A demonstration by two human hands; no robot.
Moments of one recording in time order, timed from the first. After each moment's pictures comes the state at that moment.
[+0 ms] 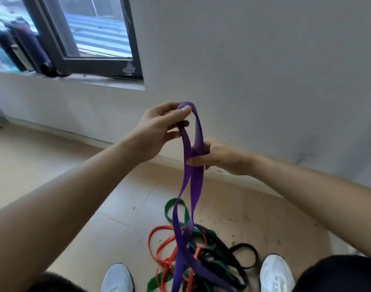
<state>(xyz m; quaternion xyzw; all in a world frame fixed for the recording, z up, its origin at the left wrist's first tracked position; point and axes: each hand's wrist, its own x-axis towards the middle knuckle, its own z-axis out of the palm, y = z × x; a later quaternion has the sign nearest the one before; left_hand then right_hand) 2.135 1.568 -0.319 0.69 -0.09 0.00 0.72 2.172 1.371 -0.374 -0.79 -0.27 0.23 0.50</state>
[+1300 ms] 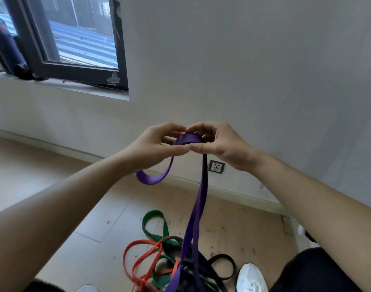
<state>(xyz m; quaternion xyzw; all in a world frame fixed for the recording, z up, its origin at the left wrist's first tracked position) 2.117 1.564 -0.336 0.84 -0.19 0.03 0.51 2.156 1.346 -0.329 -0.78 -0.31 0.04 0.54</state>
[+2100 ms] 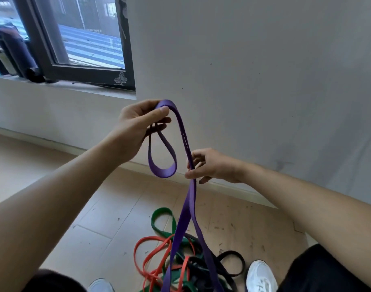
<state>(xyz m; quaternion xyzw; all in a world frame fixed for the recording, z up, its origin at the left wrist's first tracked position) 2.117 1.597 -0.314 0.68 -0.14 0.10 0.71 2.154 1.369 -0.377 -0.84 -0.25 0.22 0.43</state>
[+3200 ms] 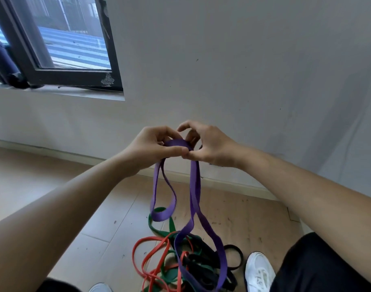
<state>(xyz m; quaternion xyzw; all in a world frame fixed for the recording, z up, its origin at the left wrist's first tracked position) 2.115 1.559 -0.342 0.84 -0.16 0.02 0.52 2.147 1.357 -0.337 -0.87 -0.35 -0.02 0.34</state>
